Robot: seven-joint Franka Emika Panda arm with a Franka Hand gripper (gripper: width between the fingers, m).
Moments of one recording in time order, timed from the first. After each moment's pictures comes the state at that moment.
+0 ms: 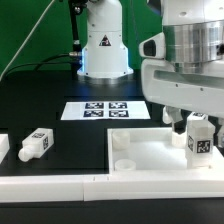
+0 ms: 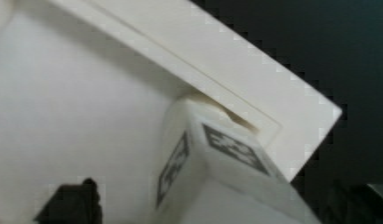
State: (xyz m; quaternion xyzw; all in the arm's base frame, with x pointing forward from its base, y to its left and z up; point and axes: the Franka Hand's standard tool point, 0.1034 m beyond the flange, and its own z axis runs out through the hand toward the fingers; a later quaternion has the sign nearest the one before) arm 0.638 0.109 0.071 -0.91 0.40 -0.02 0.06
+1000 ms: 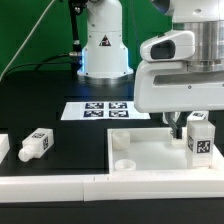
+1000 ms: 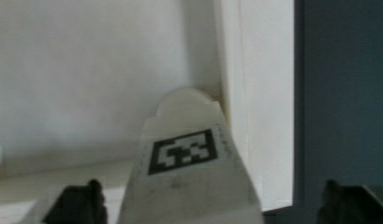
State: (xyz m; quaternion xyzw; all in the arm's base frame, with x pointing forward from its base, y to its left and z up) arm 0.639 0.116 0.073 -0.99 0.09 -0.04 0.03
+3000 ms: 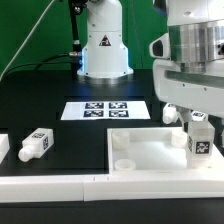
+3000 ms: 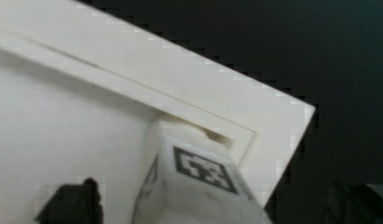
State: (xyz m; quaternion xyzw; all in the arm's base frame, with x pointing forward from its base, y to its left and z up) arm 0.640 0.121 0.069 -0.88 0.46 -0.02 0.08
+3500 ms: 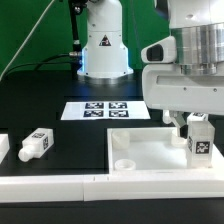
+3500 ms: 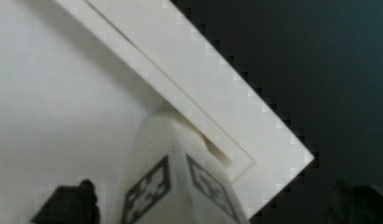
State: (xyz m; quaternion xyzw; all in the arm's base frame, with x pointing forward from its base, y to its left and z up) arm 0.639 0.121 0.068 -0.95 0.29 -0.04 0.07
